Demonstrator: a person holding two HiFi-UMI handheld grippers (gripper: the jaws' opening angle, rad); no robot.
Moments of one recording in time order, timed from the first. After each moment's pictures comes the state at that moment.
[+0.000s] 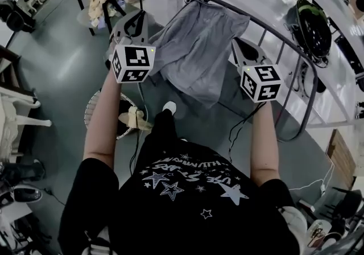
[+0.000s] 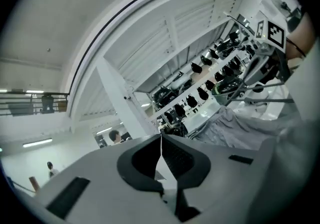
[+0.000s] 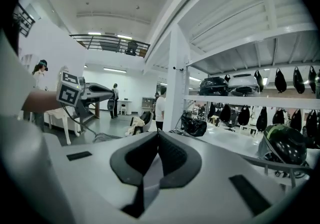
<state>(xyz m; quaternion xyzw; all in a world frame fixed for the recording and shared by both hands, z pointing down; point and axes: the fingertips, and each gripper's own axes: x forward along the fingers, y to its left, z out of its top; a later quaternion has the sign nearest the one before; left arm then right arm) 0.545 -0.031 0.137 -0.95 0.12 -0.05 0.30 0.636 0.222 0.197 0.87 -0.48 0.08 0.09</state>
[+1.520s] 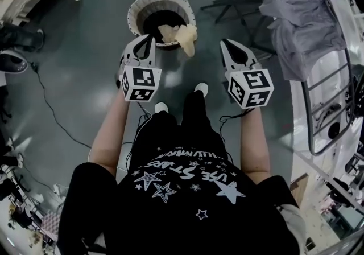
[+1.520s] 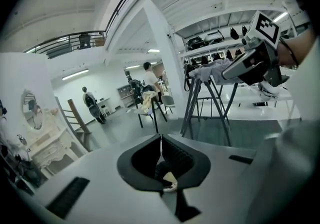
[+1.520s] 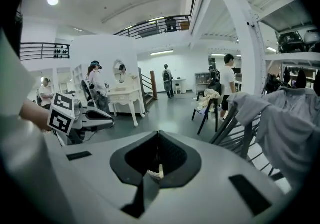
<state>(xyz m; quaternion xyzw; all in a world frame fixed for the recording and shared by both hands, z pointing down) 0.042 -0.087 0.391 -0.90 0.31 -0.30 0.06 0.222 0.022 0.355 0.66 -0.71 0.21 0.13</state>
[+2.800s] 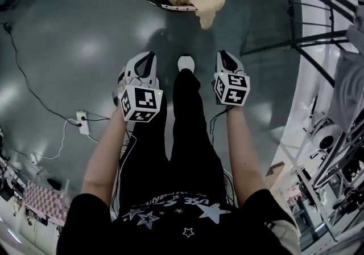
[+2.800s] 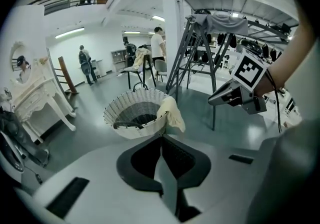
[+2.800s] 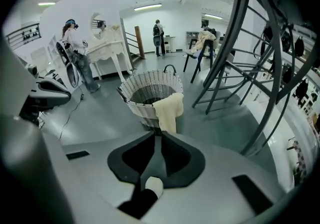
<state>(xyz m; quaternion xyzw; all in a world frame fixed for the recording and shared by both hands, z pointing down) -0.051 -0.018 0.687 -0.87 0.27 -0.41 -0.08 0.169 0.056 0.753 0.65 -0.61 0.37 0.27</state>
